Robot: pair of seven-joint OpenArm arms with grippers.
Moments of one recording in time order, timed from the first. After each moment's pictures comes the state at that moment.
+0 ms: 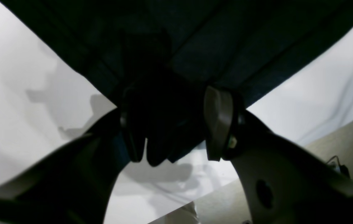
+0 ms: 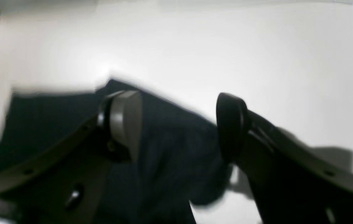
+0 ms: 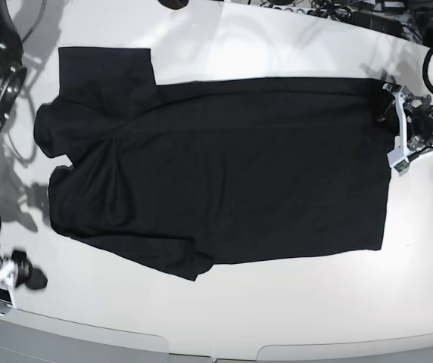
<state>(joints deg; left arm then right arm) 4.9 -49.4 11.3 85.0 -41.8 -33.8 56.1 26.8 21.8 25.8 67.9 40.1 38.1 -68.0</state>
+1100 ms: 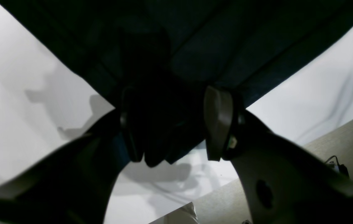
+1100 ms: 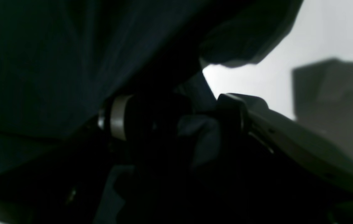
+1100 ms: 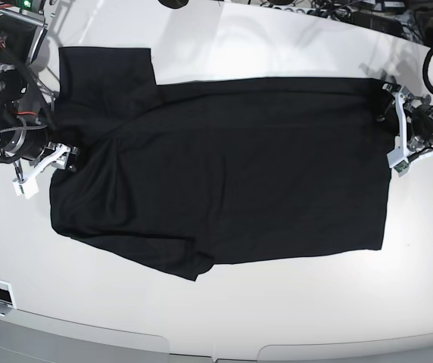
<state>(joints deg) 4.8 -49.4 11.3 85.0 -42.3 -33.8 56.3 4.1 13.6 25.6 64.0 29.8 36.1 -54.6</state>
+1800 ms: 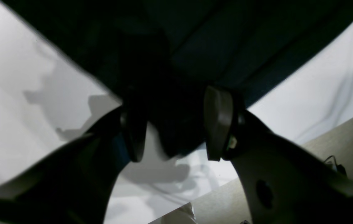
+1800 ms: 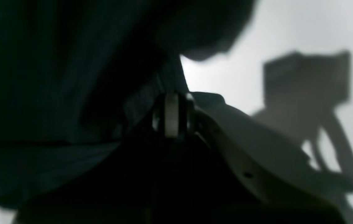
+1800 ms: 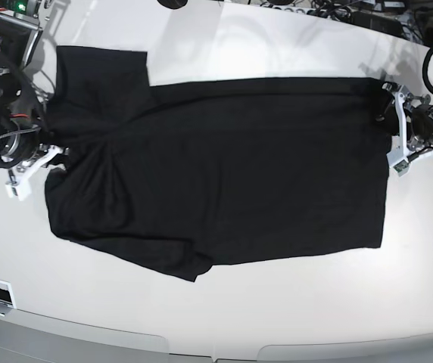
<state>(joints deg) 4.8 -49.4 11.3 85.0 -42.8 -33.8 56.3 5.0 15.1 25.5 65.5 21.5 25.7 -54.6</state>
